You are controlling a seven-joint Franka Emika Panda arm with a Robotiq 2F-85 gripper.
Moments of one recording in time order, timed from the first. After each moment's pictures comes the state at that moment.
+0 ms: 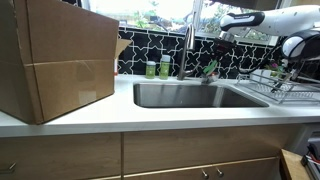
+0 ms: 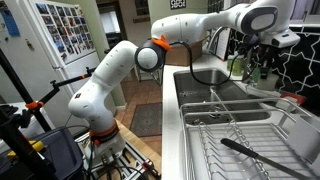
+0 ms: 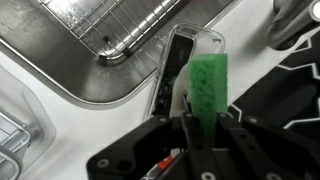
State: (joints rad) arm -0.67 0.88 -0.22 -0.67 0.32 1.69 0.69
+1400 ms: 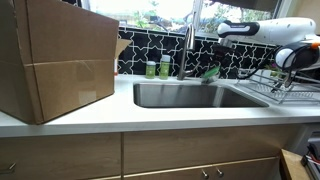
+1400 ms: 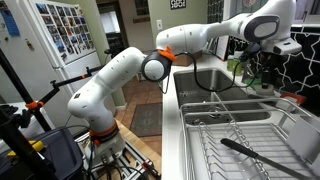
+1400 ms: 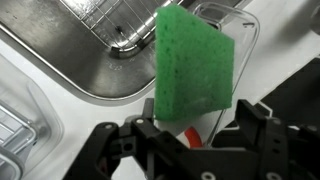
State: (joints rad) arm -0.70 1.01 -0.19 -0.51 0.24 1.64 0.73
